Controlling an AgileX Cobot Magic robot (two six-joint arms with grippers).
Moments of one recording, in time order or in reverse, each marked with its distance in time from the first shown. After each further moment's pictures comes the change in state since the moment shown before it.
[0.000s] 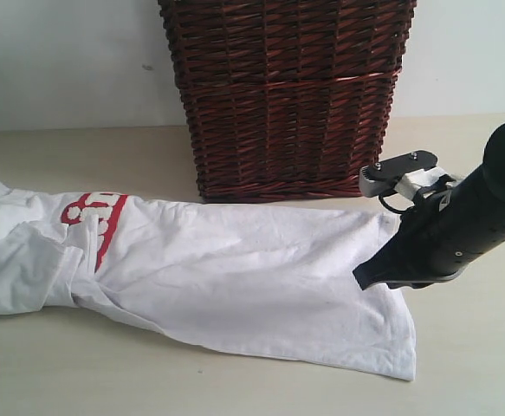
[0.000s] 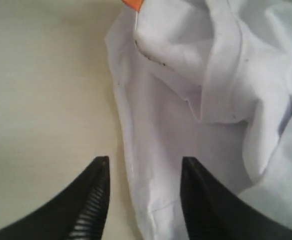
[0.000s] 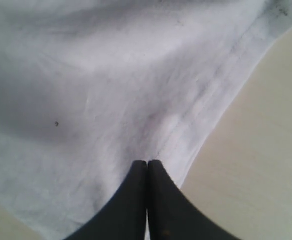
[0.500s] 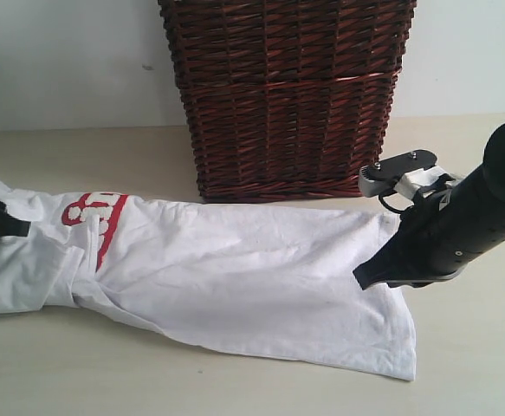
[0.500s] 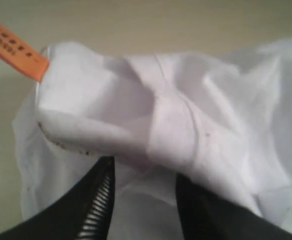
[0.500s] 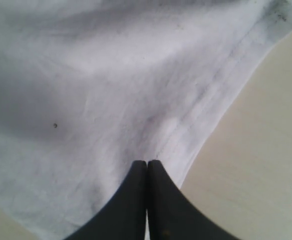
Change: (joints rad) left arm 0.001 0.253 -0.013 0.033 -0.455 0.007; right arm 0.000 0.000 0.000 0.000 -0.006 -0.012
